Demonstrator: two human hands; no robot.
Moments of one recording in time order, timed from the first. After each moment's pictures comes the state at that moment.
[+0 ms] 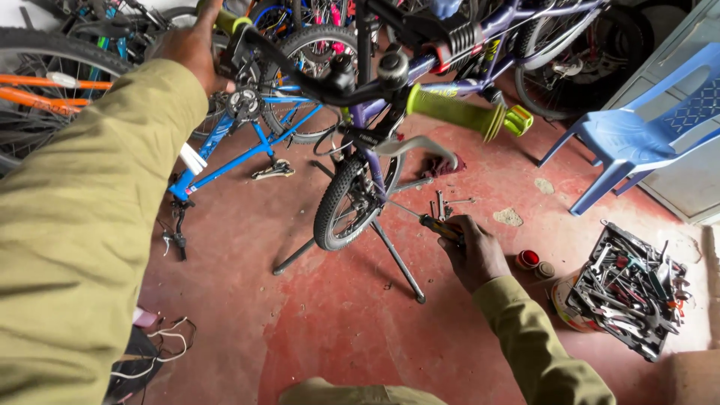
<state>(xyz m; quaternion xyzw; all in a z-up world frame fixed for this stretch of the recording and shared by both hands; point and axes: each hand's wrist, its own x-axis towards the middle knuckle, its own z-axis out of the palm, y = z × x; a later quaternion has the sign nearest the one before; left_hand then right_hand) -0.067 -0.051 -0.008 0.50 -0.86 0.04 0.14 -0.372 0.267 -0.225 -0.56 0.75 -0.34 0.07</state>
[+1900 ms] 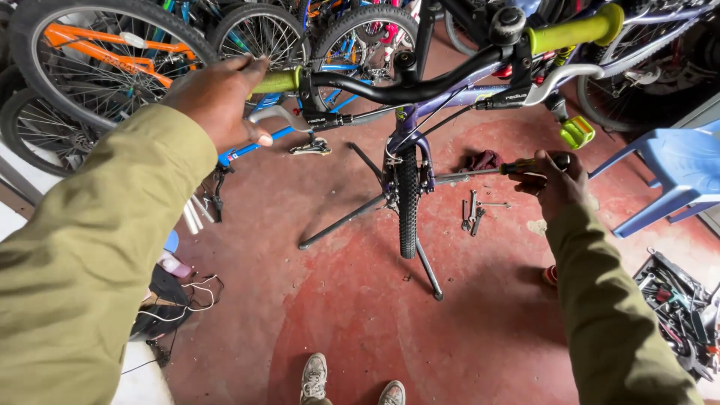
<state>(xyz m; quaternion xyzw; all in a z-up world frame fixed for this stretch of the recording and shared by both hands) -0.010 0.032 -0.003 0.46 -0.88 0.07 0.03 -0.469 0.172 -0.186 -0.30 0.52 -0.70 0.38</state>
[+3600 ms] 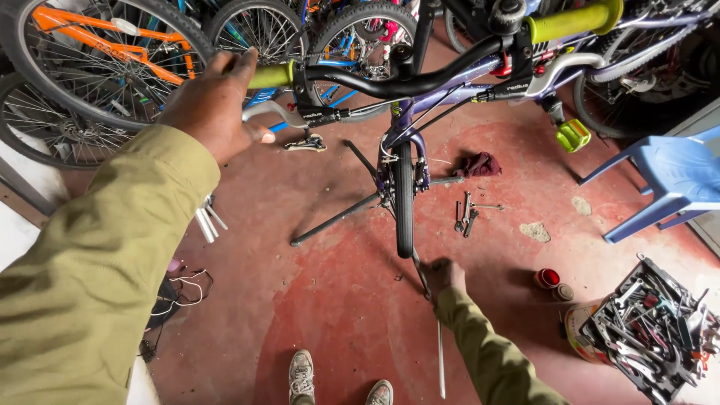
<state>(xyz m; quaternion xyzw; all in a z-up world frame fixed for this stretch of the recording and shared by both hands) -0.016 0.052 -0.024 0.48 -0.87 0.06 0.13 -0.318 0.223 -0.297 -0.35 0.86 -0.15 0.33</state>
